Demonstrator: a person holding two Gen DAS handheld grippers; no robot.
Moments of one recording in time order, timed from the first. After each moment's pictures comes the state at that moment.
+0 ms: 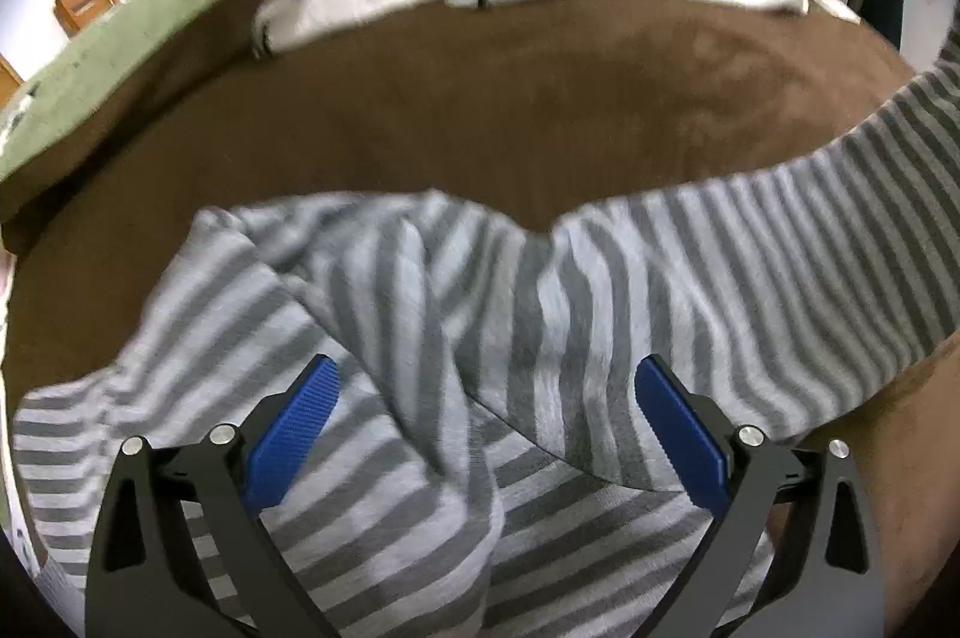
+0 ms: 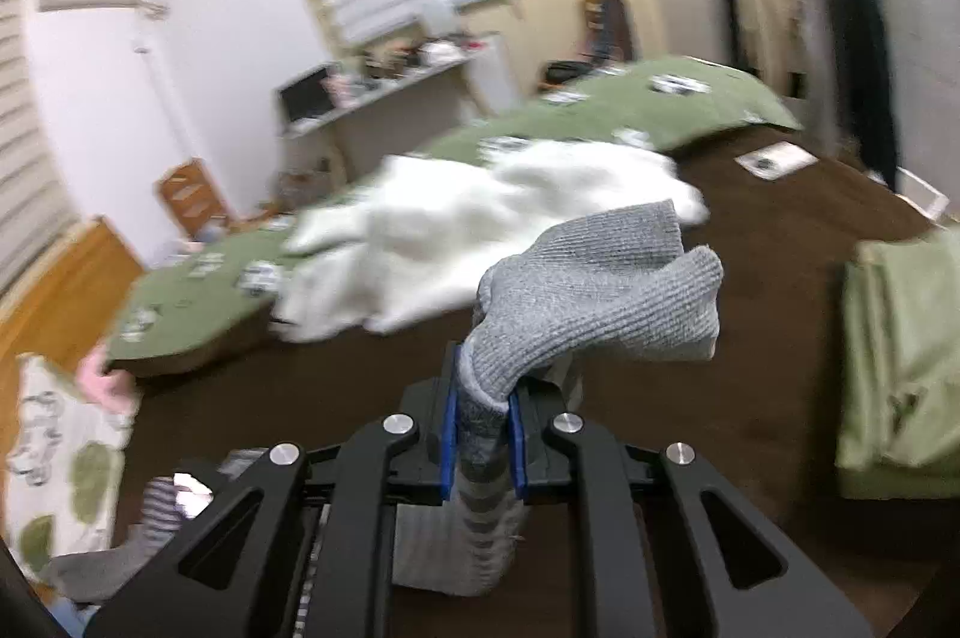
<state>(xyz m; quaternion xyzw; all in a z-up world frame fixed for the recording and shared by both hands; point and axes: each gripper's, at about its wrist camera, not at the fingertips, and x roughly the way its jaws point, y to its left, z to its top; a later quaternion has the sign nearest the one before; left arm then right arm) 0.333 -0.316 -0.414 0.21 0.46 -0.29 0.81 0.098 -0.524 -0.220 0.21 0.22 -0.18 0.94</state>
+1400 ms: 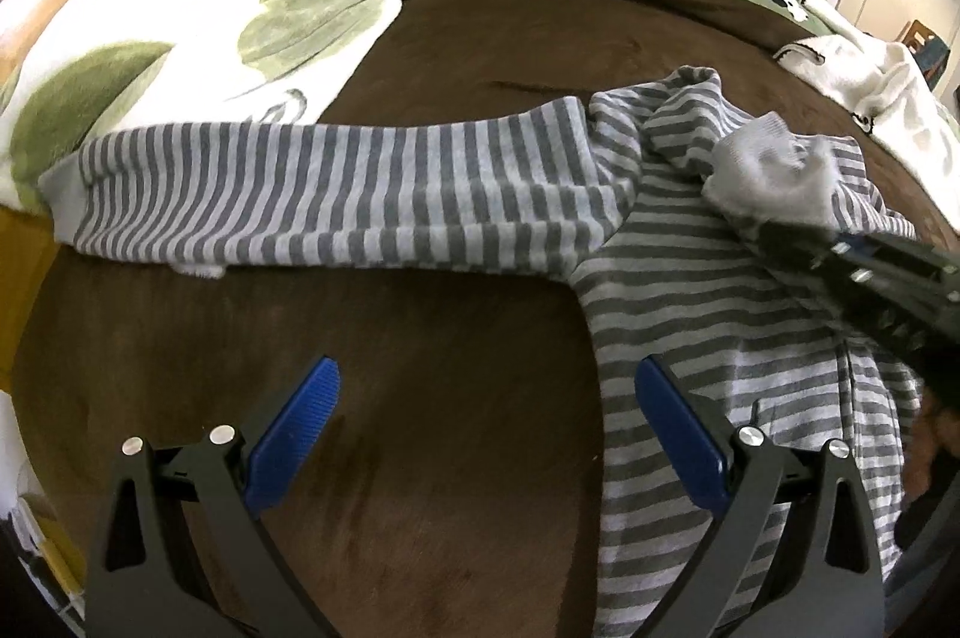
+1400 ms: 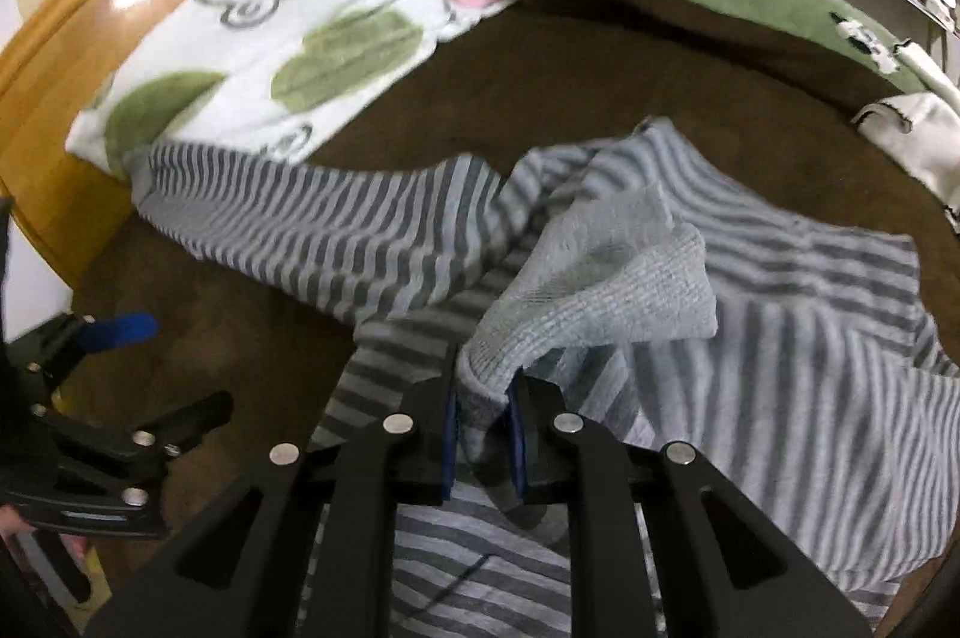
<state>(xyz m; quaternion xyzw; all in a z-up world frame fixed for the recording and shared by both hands) 0.219 0.114 -0.368 -0.01 0.51 0.02 0.86 0.268 -0.009 -0.401 -0.04 0.45 0.23 0.86</state>
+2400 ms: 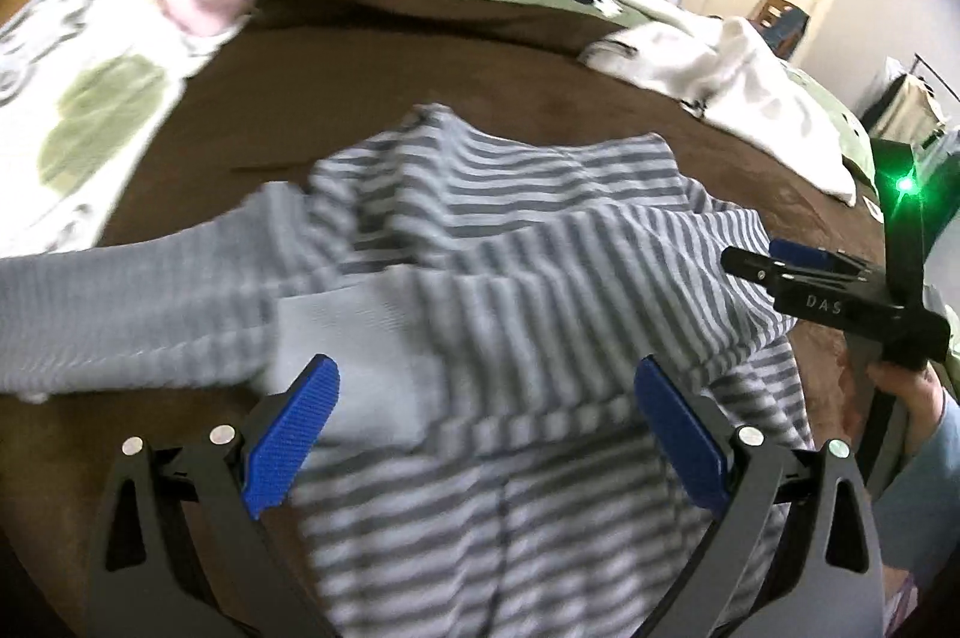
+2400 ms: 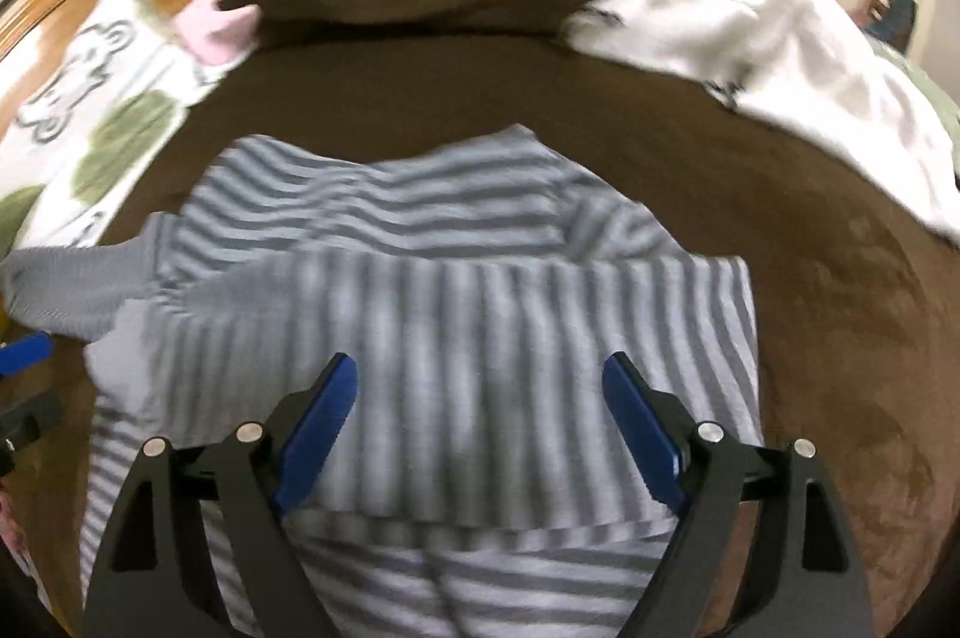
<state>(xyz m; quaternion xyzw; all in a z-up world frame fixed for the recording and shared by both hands) 0.255 -0.016 -0.358 -0.01 0.46 -0.17 0.87 0.260 -0.229 -0.401 0.02 0.44 0.01 0.90</state>
